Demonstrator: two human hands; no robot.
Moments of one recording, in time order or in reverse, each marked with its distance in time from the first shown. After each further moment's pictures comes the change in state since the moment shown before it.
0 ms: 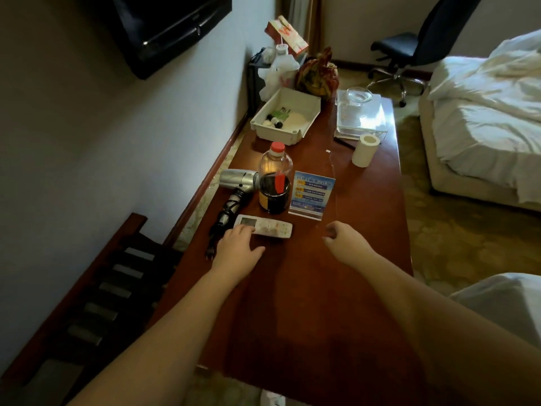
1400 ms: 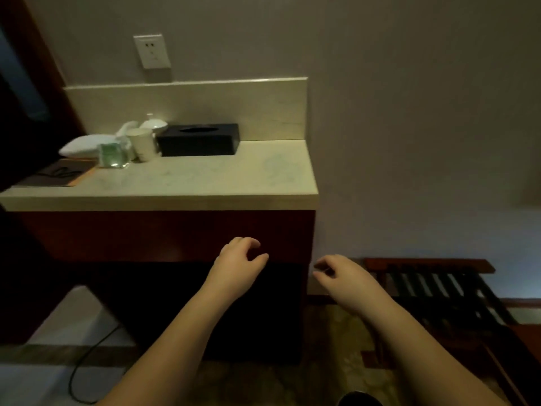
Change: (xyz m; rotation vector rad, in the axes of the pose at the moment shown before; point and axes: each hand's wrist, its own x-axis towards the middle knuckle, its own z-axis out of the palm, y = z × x) left_hand -0.860 -0.189 -0.125 -0.374 0.834 -1.033; right_hand -0.689 -0.289 0.261 -0.305 -0.694 -1.356
